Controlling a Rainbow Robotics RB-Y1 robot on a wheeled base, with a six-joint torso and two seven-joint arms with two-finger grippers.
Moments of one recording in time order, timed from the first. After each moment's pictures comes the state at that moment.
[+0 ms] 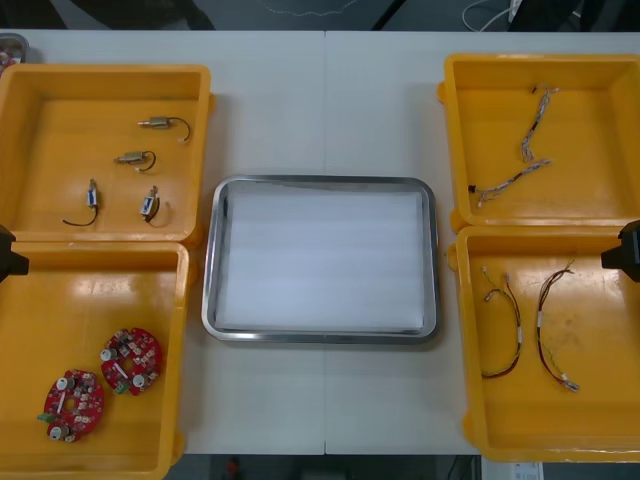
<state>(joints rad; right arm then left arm) -0.19 -0.63 -0.37 -2.18 -0.73 1.92 1.37 -0.11 0.79 0.38 -2.24 0.85 1.91 -1.18</state>
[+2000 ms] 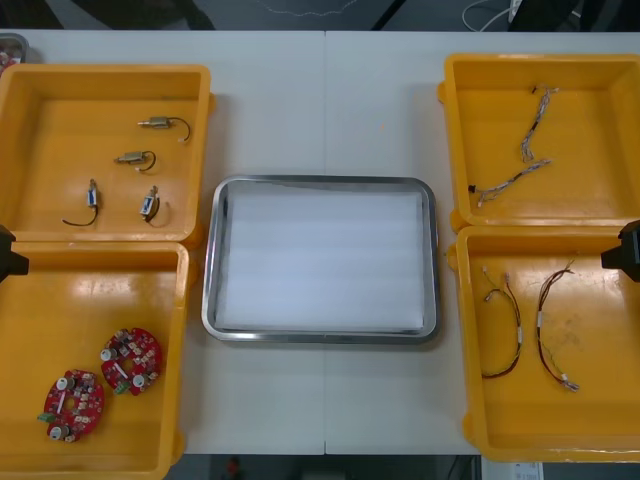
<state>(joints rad) -0.19 -0.63 -0.37 -2.18 -0.73 1.92 1.37 -0.11 0.79 0.38 -2.24 0.85 1.91 -1.18</state>
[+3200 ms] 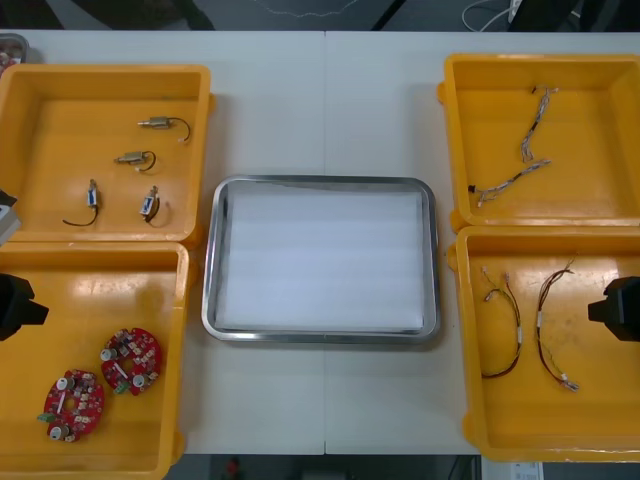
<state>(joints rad) 0.01 -0.51 -0.39 -2.36 -0.68 1.92 1.37 0.03 0.80 0.35 -2.24 0.95 1.83 -1.43</state>
